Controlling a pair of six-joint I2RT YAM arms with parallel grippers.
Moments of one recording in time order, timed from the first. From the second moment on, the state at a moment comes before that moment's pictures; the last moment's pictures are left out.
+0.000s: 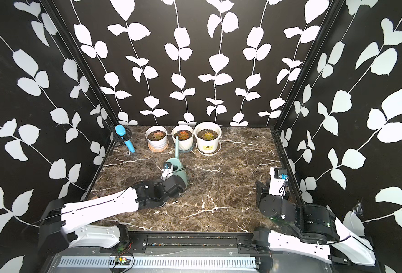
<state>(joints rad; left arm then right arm) -1.12 1.21 0.95 -0.79 -0.62 -0.87 1.29 0.52 1.11 -1.39 0.95 0.86</state>
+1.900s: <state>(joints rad) -0.42 1.03 1.22 -1.16 -0.32 -0.32 1.14 0.68 0.81 -0.67 0.95 0.04</state>
